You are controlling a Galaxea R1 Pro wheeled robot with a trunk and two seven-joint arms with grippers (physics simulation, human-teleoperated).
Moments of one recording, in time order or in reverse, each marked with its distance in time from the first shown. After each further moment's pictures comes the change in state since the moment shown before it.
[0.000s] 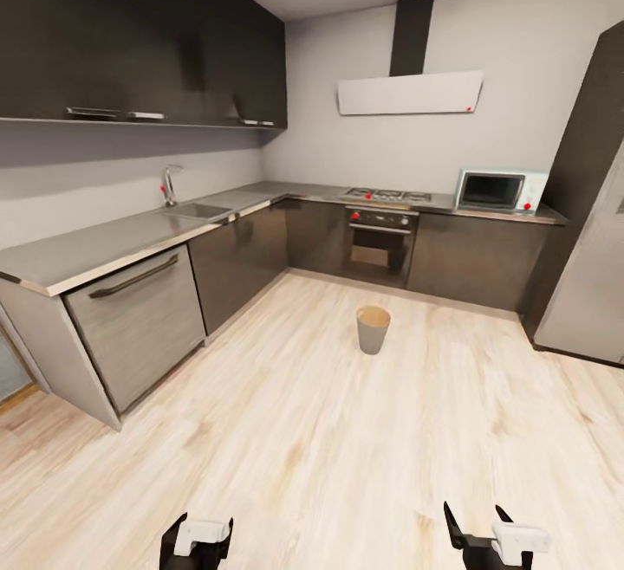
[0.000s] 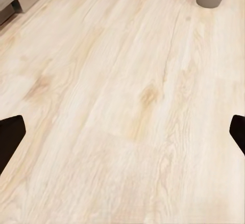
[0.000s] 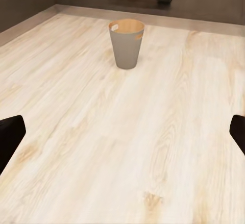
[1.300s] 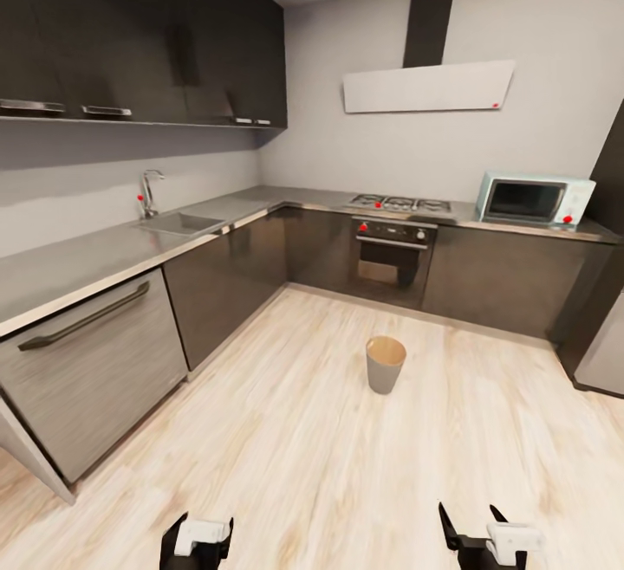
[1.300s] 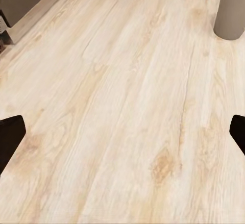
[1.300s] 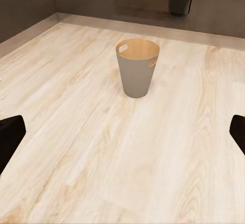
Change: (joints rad) left arm 0.000 -0.002 0.000 0.000 -0.001 0.000 0.002; right arm 0.000 0.000 0.025 0.002 0.003 0.000 -0.006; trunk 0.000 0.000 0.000
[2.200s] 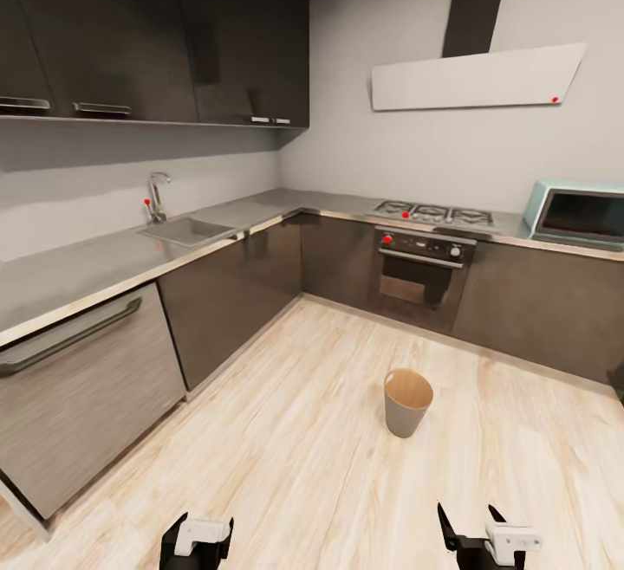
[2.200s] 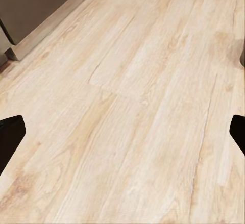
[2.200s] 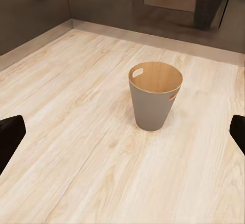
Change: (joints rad) left arm 0.000 -0.001 0.000 0.000 0.000 0.000 0.002; right arm 0.000 0.000 0.007 0.001 0.002 0.000 -0.003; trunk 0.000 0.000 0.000
